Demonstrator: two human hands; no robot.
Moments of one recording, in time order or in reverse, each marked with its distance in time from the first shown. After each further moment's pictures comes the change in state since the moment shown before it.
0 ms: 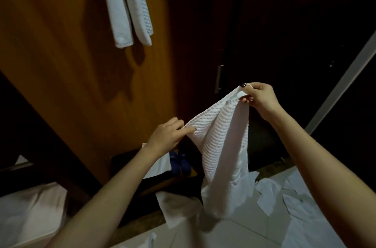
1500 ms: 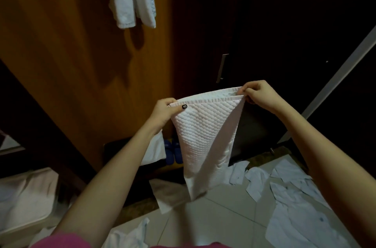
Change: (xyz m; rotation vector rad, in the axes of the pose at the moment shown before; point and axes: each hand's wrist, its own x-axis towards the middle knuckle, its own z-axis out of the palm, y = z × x) left_hand 0.015 -0.021 -0.012 -1.161 -0.037 -0.986; right_hand -0.014 -0.002 0.012 -0.718 -0.125 -0.054
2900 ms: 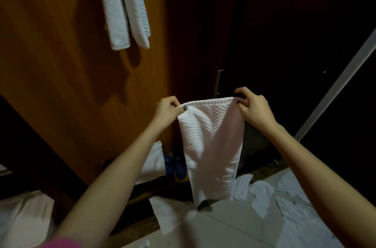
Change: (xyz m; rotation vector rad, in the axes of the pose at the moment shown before) left_hand 0.041 0.053 0.012 0.405 0.166 0.073; right_hand 0.014 0.010 0.008 -0.203 0.237 -0.144
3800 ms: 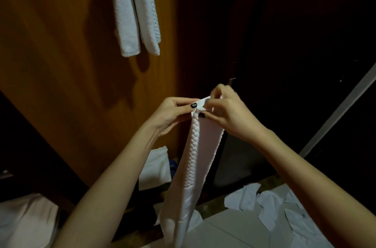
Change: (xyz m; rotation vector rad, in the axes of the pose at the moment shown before) left_hand 0.003 0.023 -0.040 -0.813 -0.386 -0.073; right_hand 0.015 -0.103 0.011 0.003 -0.132 -0.532
